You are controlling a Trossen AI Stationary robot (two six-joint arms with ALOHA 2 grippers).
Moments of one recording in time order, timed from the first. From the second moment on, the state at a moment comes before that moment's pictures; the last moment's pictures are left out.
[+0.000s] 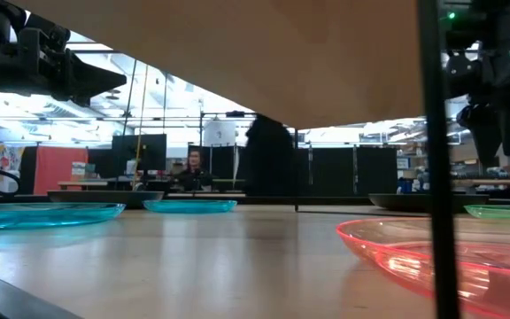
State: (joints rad) left arm 0.18 0.01 0.01 0.08 -0.09 0.06; right arm -0.12 0.92 0.64 -1.11 -0.04 0.23
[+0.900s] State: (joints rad) left arm 0.18 0.01 0.01 0.08 -0.09 0.06; right arm -0.44 0.95 0.64 -1.11 0.00 0.24
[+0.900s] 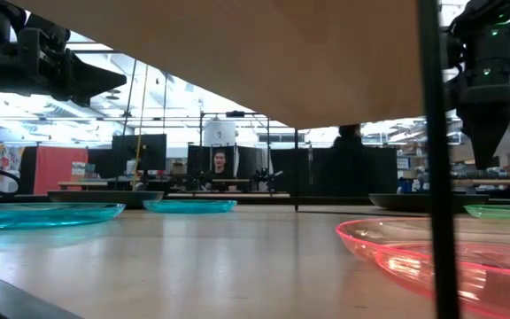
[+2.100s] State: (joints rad) left arm 0.18 0.01 0.01 0.08 -0.09 0.06; right arm -0.80 0.96 0.62 -0.87 0.32 0.47
